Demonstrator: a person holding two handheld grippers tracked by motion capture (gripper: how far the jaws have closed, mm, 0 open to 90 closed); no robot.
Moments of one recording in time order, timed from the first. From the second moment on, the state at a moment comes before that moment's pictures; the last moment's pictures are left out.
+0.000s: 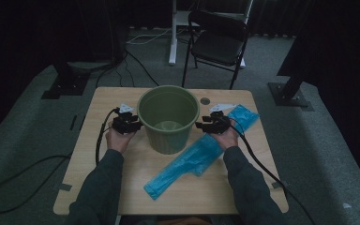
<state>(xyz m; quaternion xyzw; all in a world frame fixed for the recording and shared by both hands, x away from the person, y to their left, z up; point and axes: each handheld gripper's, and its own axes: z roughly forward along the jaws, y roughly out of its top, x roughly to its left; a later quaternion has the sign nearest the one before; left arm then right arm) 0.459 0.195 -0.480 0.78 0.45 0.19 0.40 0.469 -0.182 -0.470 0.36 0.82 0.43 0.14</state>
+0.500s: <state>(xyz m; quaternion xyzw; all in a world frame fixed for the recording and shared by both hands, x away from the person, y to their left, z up) 0.449 0.187 -0.478 0.79 0.43 0.18 0.40 0.463 -0.177 -0.471 0.35 0.82 0.43 0.12</state>
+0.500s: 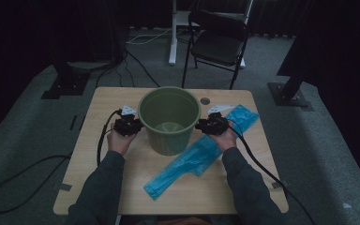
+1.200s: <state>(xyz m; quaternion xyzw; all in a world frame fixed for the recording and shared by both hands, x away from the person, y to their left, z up) 0.404 0.186 -0.476 0.81 0.39 0.17 0.40 0.418 -0.188 -0.470 0.31 0.84 0.43 0.08</state>
